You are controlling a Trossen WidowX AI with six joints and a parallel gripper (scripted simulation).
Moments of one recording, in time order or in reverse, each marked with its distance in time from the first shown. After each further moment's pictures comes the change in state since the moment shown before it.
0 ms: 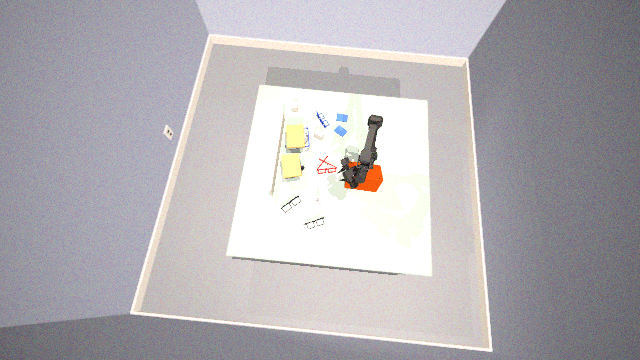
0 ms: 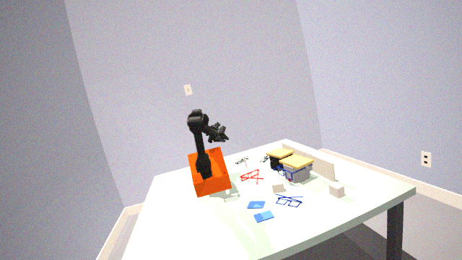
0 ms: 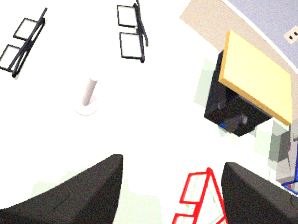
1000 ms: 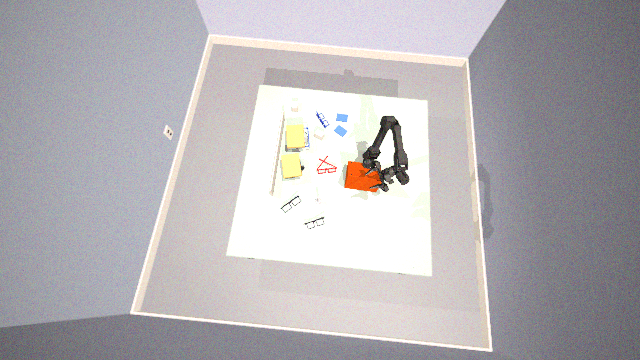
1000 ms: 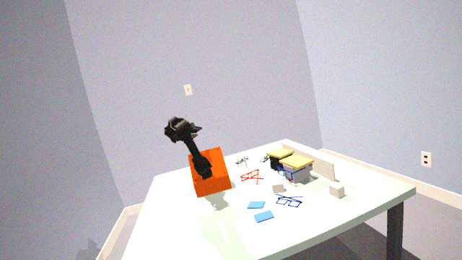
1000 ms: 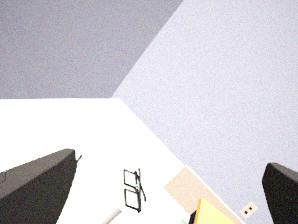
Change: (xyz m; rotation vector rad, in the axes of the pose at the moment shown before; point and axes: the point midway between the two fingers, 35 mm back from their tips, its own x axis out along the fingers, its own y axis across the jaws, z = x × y) arm -0.171 0.081 -0.014 -0.206 -0.727 -0.042
